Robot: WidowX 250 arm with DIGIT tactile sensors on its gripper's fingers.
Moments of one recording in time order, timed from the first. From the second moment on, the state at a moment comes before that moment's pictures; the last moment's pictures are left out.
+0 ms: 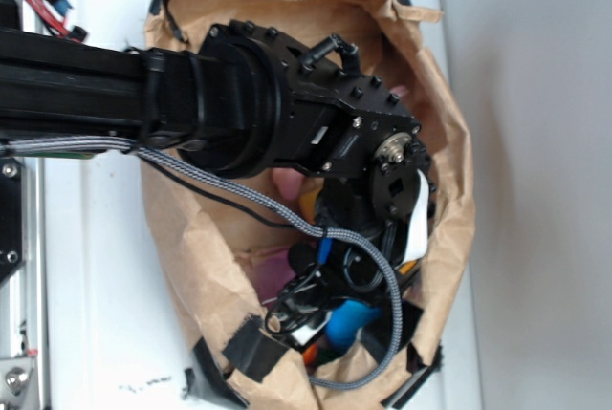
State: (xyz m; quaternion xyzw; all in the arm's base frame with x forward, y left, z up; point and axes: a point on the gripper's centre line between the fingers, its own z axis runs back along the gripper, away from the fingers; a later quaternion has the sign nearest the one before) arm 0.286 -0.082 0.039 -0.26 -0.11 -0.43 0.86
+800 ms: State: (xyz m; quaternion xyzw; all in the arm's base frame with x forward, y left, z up) arm 0.299 -0.079 0.035 -0.27 -0.19 -0.38 0.86
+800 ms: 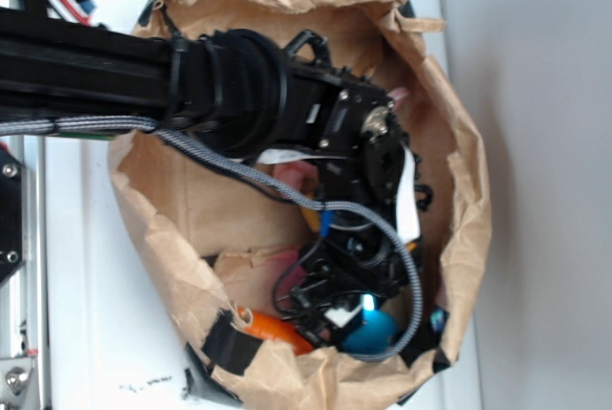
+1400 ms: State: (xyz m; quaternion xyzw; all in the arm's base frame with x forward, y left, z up) arm 0.294 -0.033 0.120 -0.18 -0.16 -0.29 0.93
